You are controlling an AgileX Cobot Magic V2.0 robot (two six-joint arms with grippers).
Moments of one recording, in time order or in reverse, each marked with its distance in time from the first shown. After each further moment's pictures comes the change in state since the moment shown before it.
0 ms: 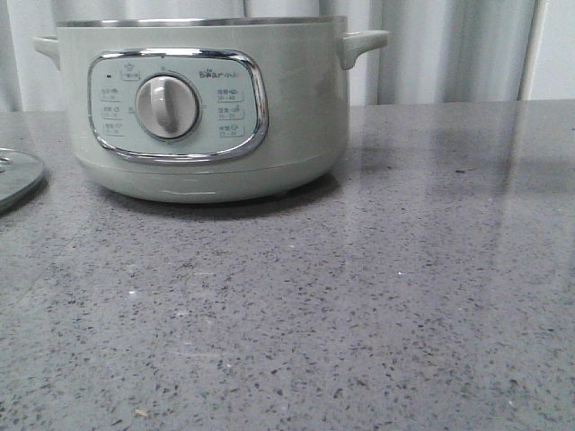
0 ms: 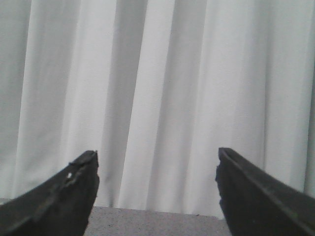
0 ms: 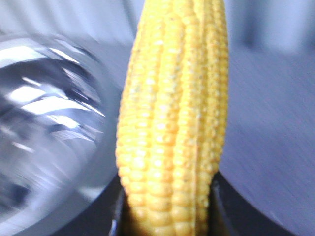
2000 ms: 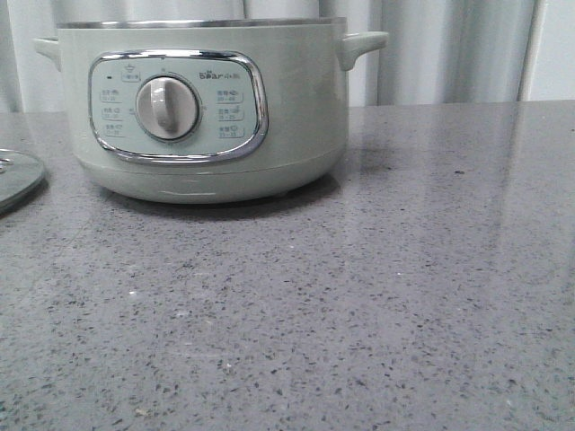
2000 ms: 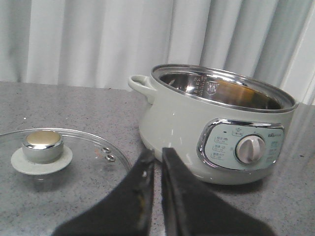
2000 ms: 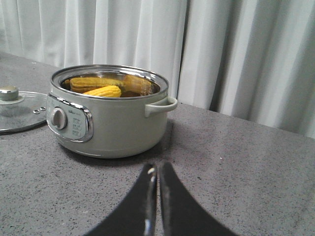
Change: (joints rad) left arm -0.017 -0.536 0.251 -0.145 0.646 0.000; right arm 0.229 -1.268 0.583 -0.266 0.321 0.000
